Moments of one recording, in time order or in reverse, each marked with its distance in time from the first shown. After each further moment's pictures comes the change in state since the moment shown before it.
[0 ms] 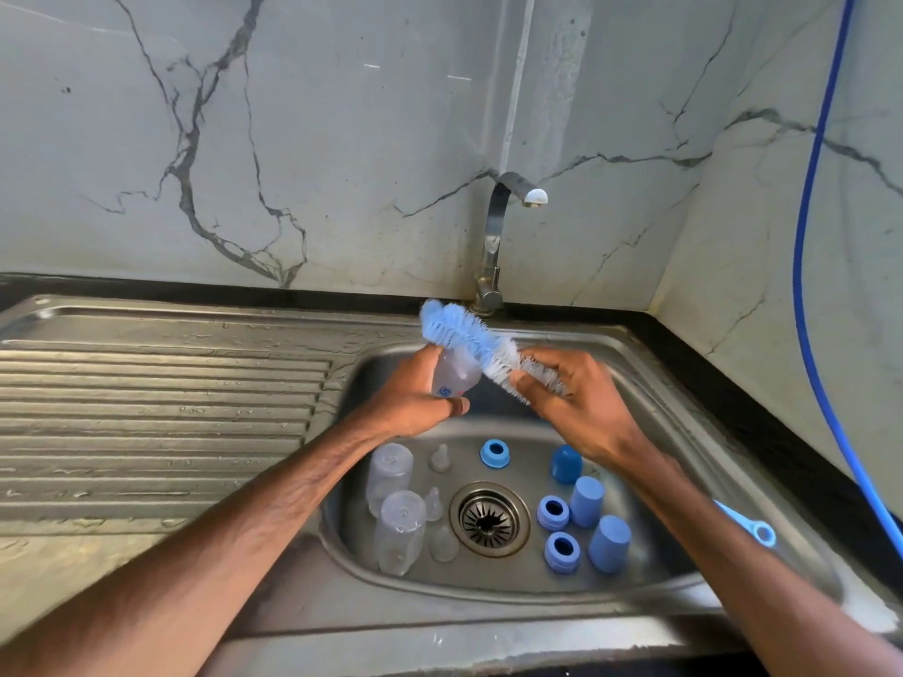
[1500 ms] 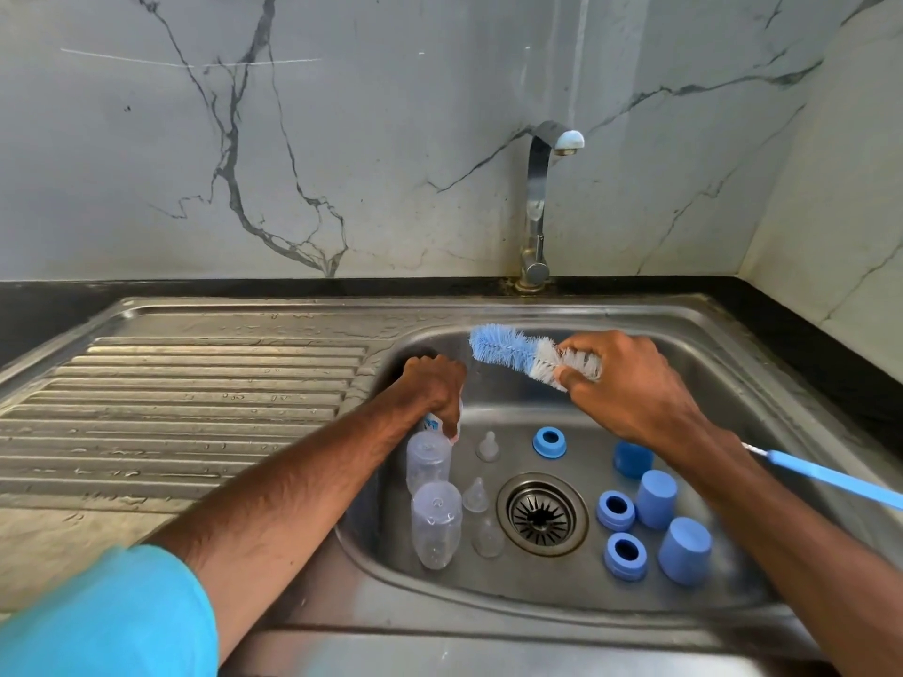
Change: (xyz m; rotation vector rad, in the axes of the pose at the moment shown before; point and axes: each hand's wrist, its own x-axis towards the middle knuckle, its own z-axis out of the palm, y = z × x) left_hand 0.061 -0.054 0.021 1.062 -0.353 -0.298; right_hand 0.014 0.036 0.021 -0.203 -0.029 0.081
